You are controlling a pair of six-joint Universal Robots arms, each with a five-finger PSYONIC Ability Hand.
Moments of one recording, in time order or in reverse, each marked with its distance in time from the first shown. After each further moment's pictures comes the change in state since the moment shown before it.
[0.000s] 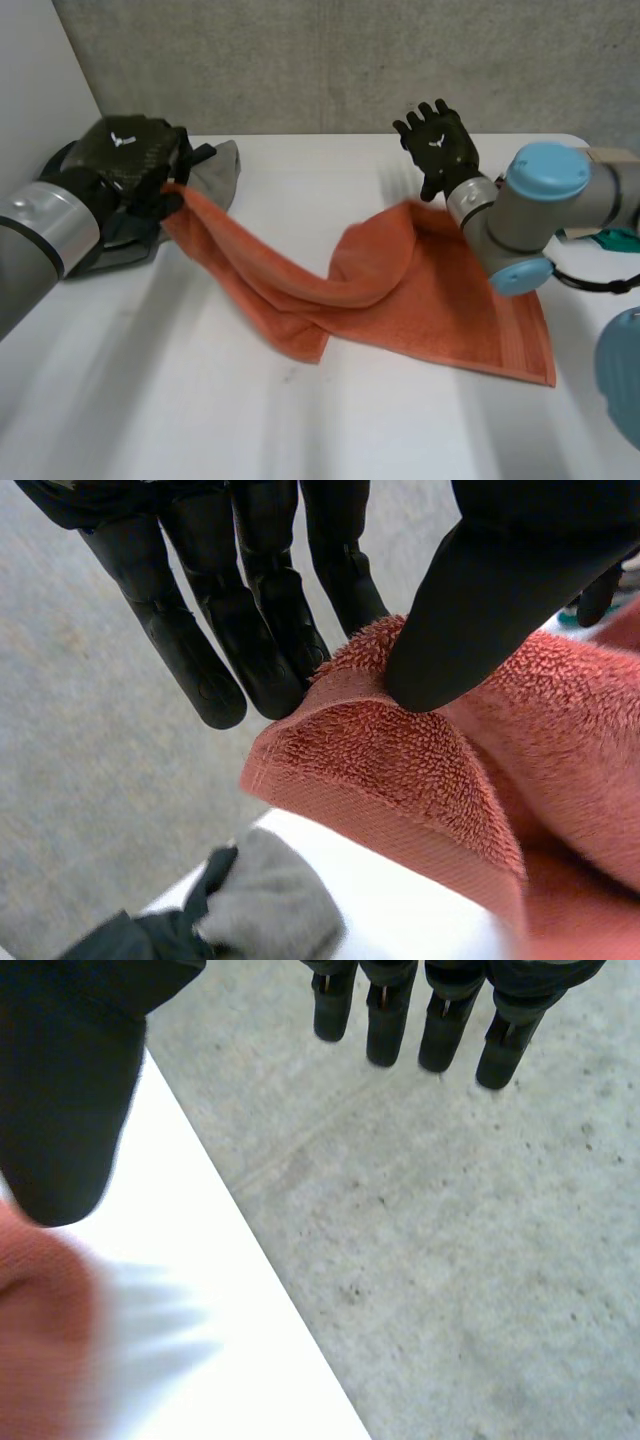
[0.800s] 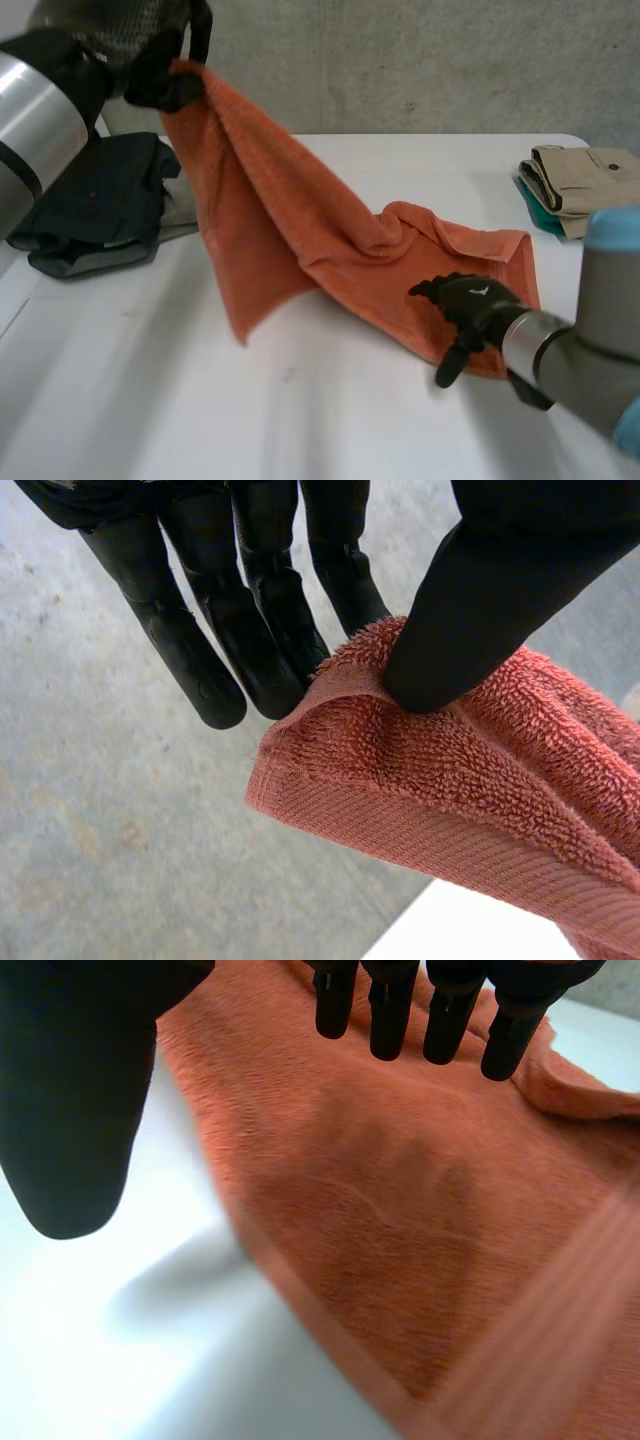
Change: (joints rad) left arm -0.189 0.069 0.315 -0.092 -0.114 -0.024; right arm -0.011 -0.608 0.908 0.402 0.012 0.447; left_hand 0.000 0.000 0.000 0.000 0.000; right_hand -0.012 -0.025 -0.031 -0.038 -0.017
